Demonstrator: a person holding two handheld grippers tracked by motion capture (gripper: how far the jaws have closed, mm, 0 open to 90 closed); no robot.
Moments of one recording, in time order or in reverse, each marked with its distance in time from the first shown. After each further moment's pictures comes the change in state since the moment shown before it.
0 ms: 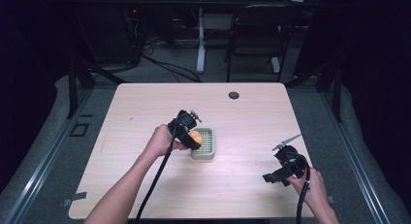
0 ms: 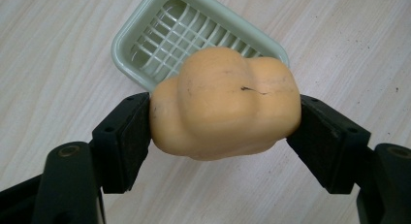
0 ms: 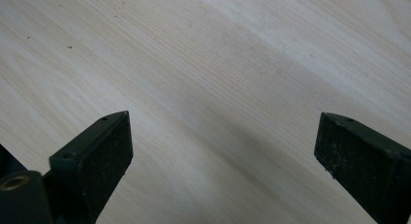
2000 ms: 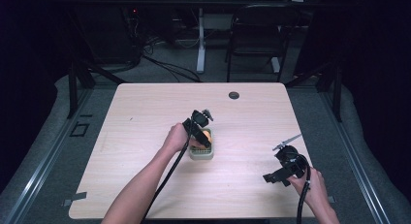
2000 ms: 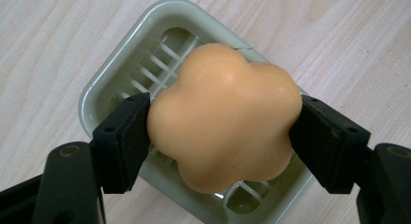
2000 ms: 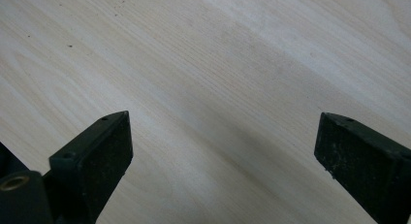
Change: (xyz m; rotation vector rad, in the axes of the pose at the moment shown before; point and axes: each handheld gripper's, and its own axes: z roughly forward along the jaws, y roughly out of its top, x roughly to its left) left arm 0.013 0.032 0.058 0.071 -0.023 -0.072; right arm -0.002 0.000 -0.001 0.015 -0.006 -0.014
